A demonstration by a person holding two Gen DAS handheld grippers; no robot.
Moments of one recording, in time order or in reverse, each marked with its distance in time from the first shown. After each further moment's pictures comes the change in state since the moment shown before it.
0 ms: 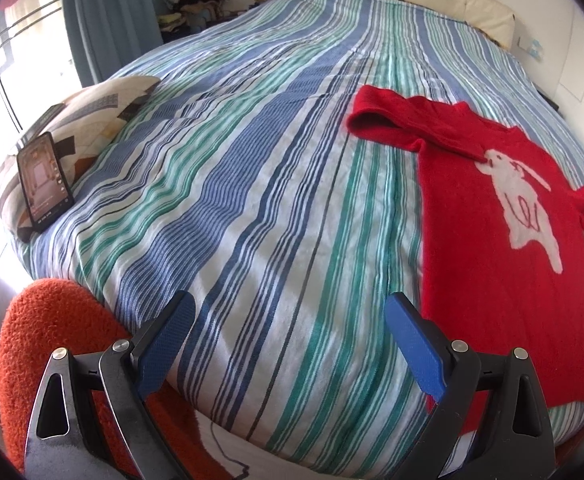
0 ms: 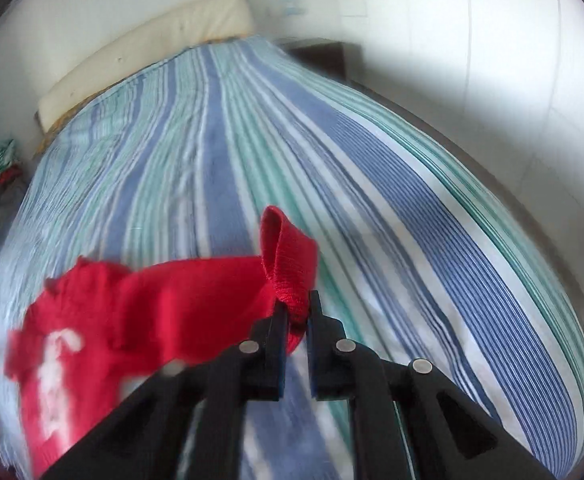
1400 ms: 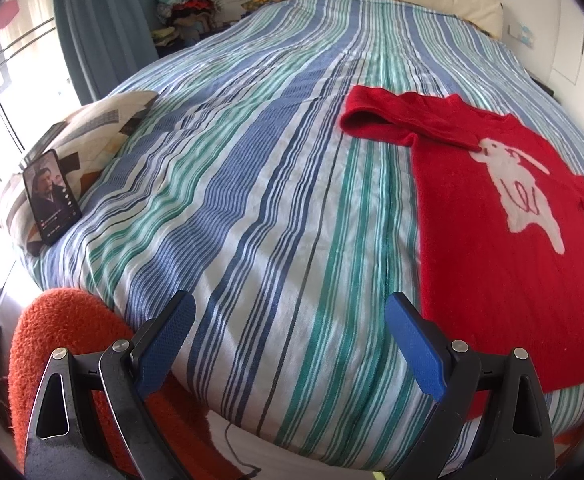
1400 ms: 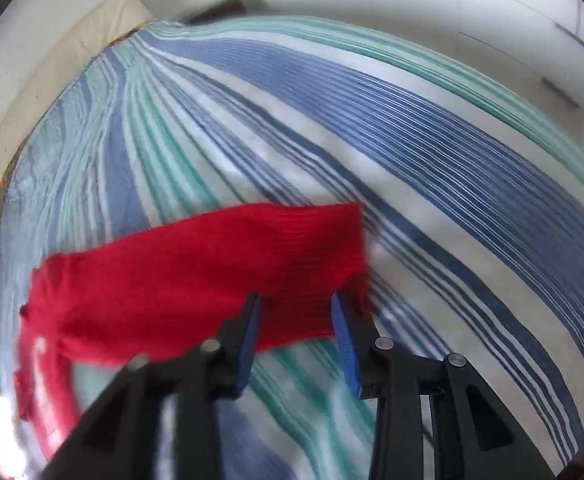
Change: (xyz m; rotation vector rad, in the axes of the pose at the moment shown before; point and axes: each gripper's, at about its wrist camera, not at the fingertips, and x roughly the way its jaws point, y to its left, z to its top) left arm -0.006 0.000 -0.005 0.040 -0.020 0.016; right arm 0.020 -0.087 -0.096 0.347 0.151 -0.064
